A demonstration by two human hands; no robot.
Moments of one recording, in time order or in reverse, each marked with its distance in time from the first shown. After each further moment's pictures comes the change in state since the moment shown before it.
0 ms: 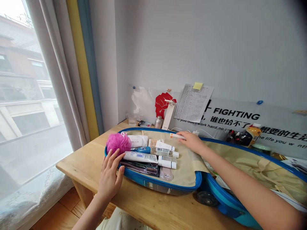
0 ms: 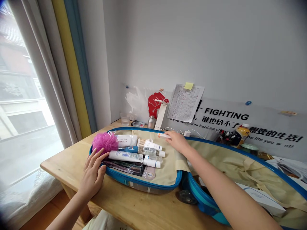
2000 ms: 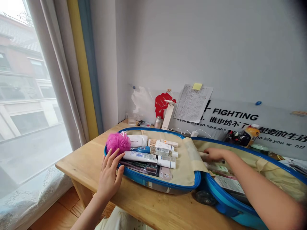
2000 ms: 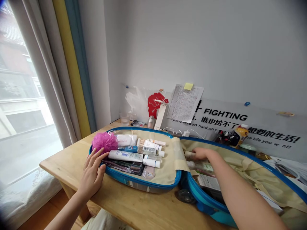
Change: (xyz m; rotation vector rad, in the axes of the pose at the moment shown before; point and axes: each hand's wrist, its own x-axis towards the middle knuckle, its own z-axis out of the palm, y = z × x) left_hand 0.001 0.002 -0.001 0.018 0.013 0.028; right_hand -0.042 0.099 -0.002 -0.050 -0.445 0.405
